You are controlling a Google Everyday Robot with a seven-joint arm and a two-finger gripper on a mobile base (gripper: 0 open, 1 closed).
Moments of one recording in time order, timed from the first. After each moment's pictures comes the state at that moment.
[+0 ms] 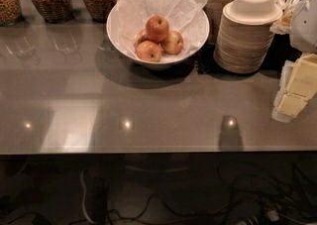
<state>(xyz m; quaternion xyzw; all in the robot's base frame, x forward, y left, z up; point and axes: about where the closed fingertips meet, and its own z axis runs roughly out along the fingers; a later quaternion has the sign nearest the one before) 0.438 -0.217 0.976 -0.60 0.78 -0.03 0.16</state>
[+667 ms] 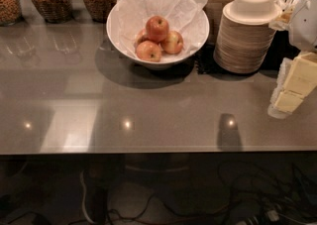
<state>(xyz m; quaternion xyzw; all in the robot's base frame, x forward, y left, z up) 0.445 -0.212 0.979 -0.60 0.78 -0.04 0.18</state>
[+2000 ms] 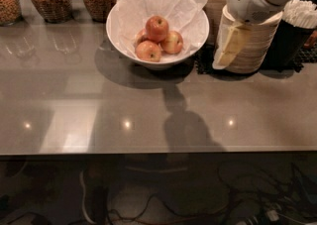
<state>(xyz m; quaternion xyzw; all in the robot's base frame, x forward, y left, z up) 0.575 -0.133 1.002 -0.70 0.62 -0.11 0.35</state>
